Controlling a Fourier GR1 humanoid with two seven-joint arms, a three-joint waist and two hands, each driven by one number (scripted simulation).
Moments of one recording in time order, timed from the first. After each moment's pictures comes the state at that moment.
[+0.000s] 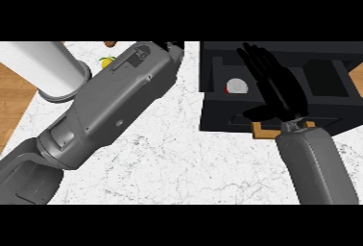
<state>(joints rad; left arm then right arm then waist) -1.34 0.16 -0.60 -0.68 0.94 0.82 -0.10 -0.49 -0.15 0.04 -1.41 1.09 0.02 -0.09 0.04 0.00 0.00</state>
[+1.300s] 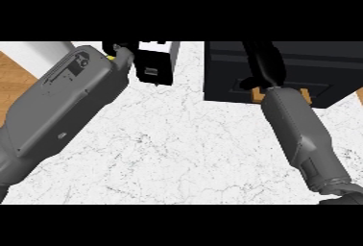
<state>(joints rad) -1.16 0.40 -0.58 -1.03 0.84 0.84 0.08 -0.94 -0.17 -0.12 -0.49 1.28 -0.58 -0.14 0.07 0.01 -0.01</state>
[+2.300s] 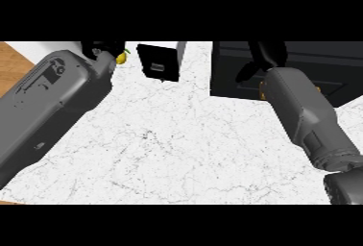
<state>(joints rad) -1.10 0.47 -0.56 -1.18 0.80 0.83 0.16 -1.17 -0.21 -0.19 -0.19 1.29 -0.60 -0.14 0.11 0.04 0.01</state>
